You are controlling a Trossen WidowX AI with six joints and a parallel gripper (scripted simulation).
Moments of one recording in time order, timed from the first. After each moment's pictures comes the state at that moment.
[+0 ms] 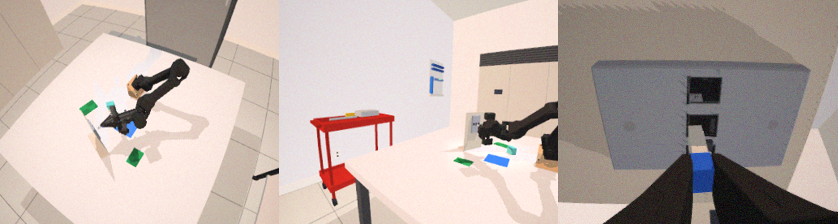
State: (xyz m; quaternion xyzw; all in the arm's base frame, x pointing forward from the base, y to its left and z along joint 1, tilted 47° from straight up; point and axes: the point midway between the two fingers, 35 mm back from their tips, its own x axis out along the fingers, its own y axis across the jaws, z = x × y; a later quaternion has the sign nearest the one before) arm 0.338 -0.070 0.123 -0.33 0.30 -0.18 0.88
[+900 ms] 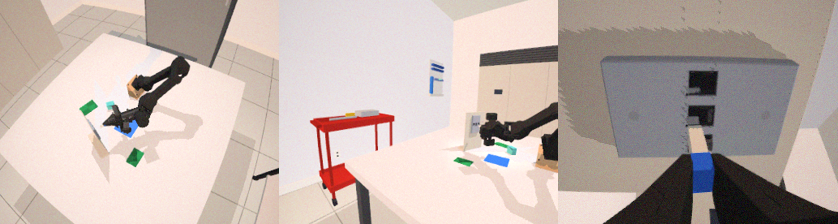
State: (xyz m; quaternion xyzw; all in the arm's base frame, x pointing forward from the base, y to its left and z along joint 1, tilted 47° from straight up) arm 0.327 -0.064 0.127 -0.33 0.30 -0.18 0.88
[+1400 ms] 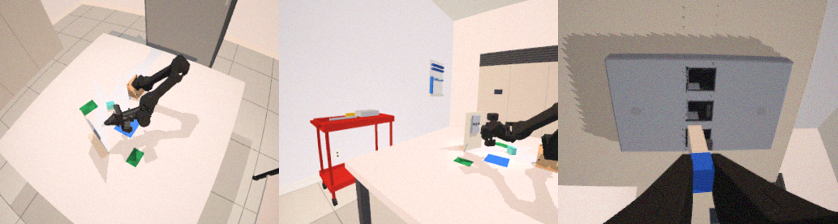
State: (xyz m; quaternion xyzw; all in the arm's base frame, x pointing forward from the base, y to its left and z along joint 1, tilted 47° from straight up) arm 0.321 -0.061 0.129 -0.33 0.30 -0.18 0.88
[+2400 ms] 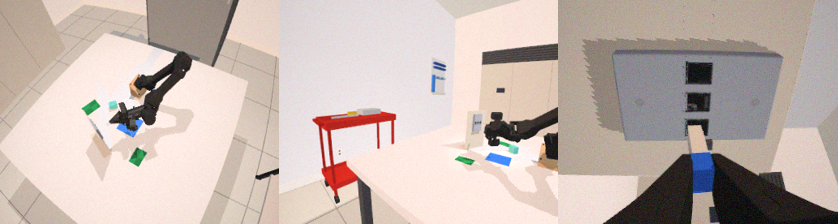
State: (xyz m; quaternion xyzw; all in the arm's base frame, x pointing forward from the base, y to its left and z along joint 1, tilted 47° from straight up) arm 0.308 -0.055 0.133 -0.33 0.30 -0.18 0.88
